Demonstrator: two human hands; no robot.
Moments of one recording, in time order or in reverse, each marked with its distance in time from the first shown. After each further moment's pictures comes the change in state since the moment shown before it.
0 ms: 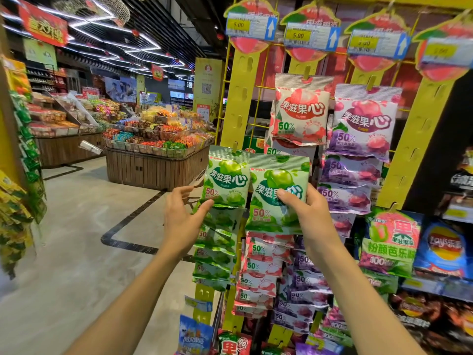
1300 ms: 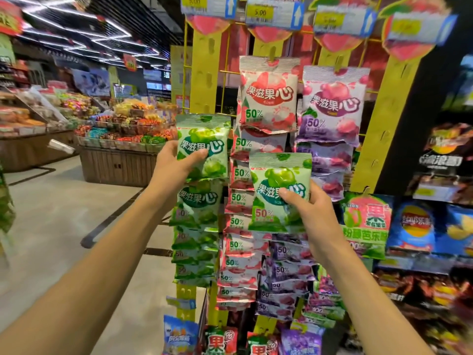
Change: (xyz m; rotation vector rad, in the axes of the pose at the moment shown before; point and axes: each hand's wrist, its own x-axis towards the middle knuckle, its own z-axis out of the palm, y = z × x) left_hand 0.052 0.097 0.018 -0.401 -0.243 -0.143; right_hand -0.005 0.004 -0.051 -0.094 0.097 0.009
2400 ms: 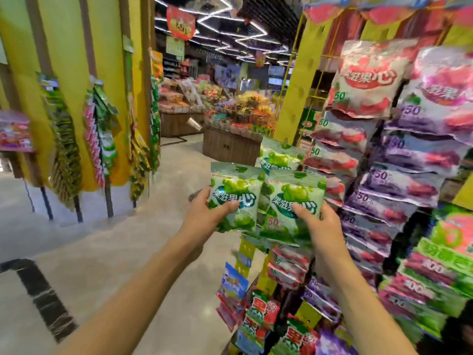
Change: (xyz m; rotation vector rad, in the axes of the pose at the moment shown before) left_hand -0.194 -0.055 -0.031 0.001 0.364 -0.172; right_hand -0.040 0.059 0.037 0.179 -0.391 0.161
